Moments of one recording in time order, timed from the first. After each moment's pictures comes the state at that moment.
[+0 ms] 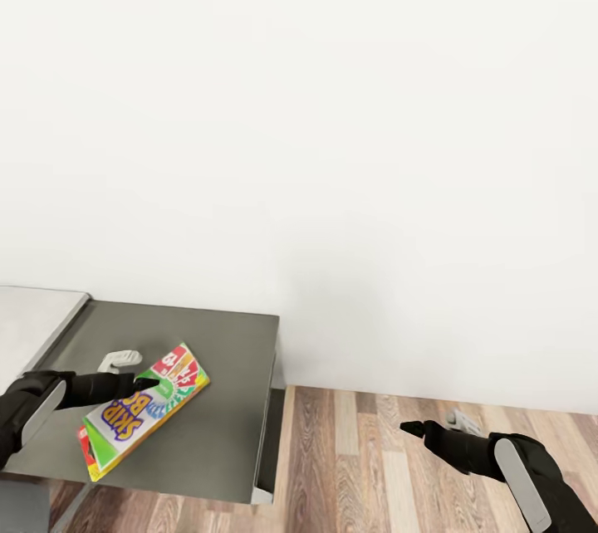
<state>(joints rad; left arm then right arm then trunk) -0.69 0.52 -0.19 -0.61 0.35 0.58 -0.67 -0.29 -0.18 -0.20 -1.09 -0.55 0.93 0.23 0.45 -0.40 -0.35</state>
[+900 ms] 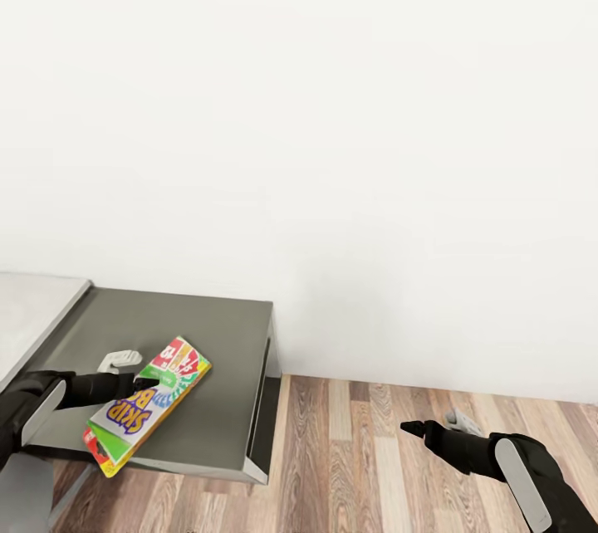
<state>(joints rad) -0.69 0.52 -0.19 -0.61 0.35 0.59 -0.66 -0.29 -0.18 -0.20 -1.09 -0.55 0.94 0.23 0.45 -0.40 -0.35</state>
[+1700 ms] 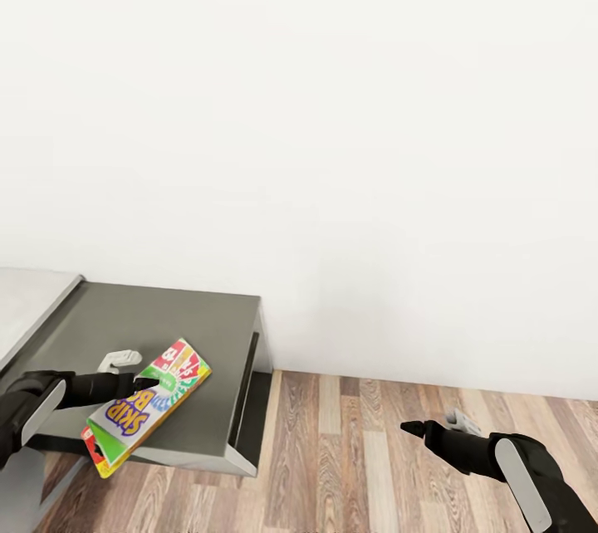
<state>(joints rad) -0.69 0.52 -0.19 -0.61 0.35 0.59 -0.67 -0.29 -0.18 -0.20 -1.09 -0.55 0.94 0.23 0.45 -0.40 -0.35</state>
